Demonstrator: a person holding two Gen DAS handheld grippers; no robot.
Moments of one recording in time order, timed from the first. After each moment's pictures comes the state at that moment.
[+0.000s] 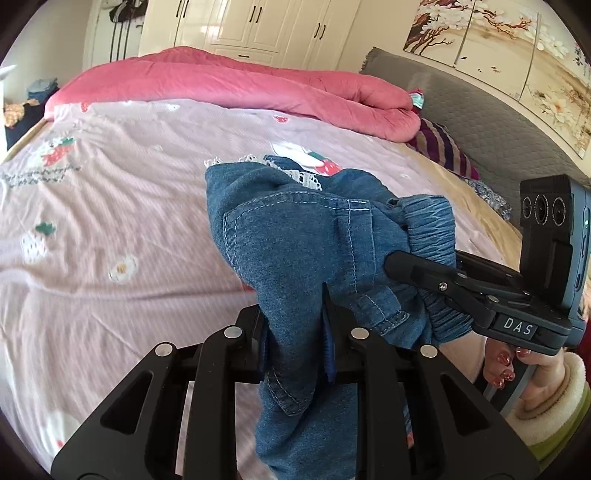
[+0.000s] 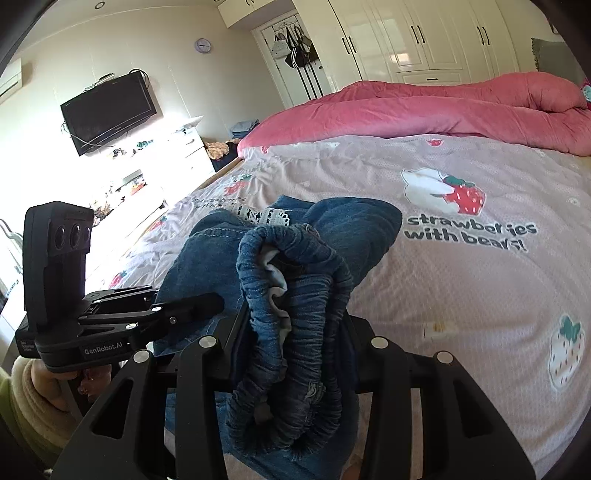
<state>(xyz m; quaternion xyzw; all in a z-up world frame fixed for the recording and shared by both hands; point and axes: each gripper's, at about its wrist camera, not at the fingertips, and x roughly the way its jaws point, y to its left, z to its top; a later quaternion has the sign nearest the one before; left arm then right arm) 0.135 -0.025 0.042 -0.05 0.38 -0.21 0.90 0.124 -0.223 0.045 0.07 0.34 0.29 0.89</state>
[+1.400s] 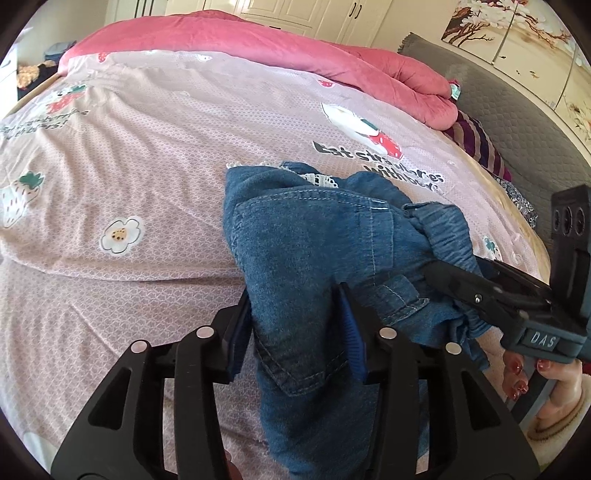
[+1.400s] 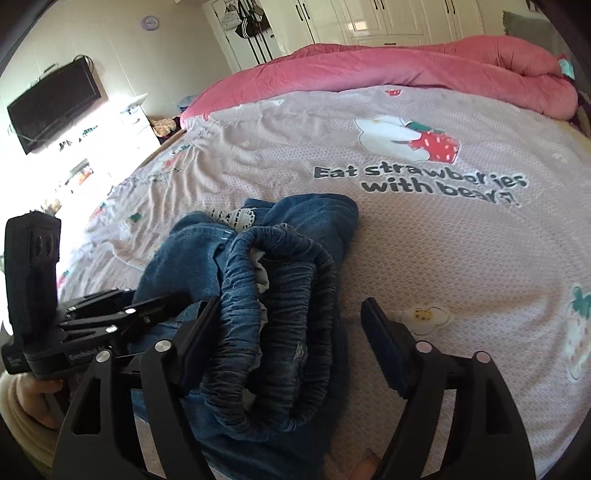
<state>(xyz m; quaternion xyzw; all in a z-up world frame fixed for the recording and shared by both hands) 0.176 -0.006 -0.021 -0.08 0.44 -0.17 0.88 0.154 -0.217 -0.008 0.05 0.41 0.20 0.89</state>
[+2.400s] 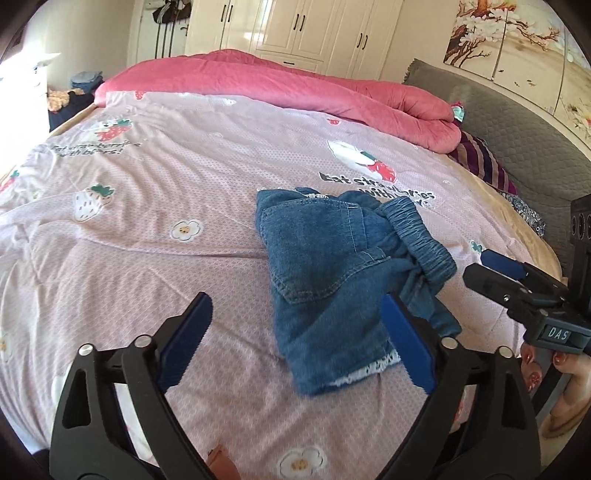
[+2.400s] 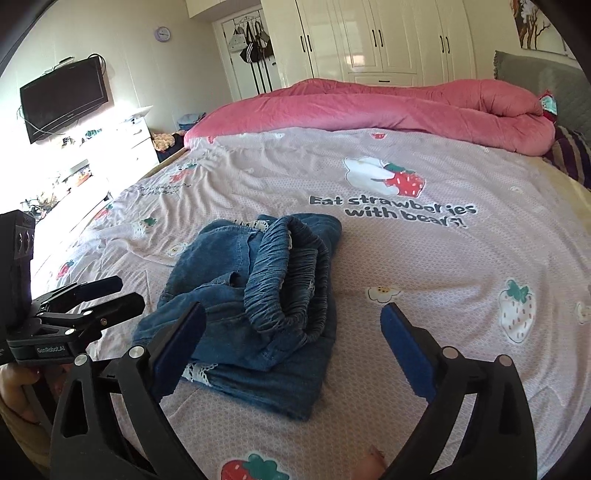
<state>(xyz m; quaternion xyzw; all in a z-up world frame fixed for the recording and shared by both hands) 0.092 0.009 0.023 -0.06 0.37 -0.13 0.92 0.081 -0.228 0.035 0.03 0.34 0.18 0.92</state>
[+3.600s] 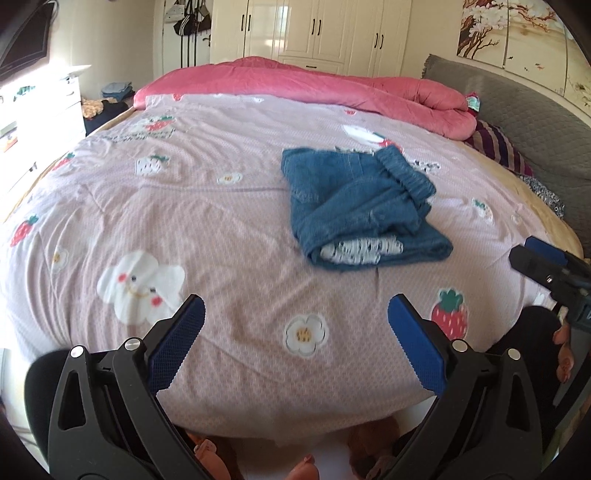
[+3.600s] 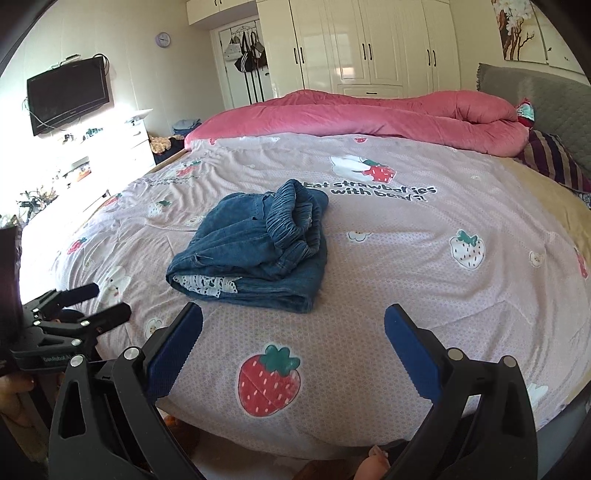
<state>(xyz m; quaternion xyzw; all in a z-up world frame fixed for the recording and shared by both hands) -0.018 0.002 0.008 -0.03 0.37 -0.06 0.93 -0.028 -0.244 0.030 0.02 0.33 0.16 0.93</state>
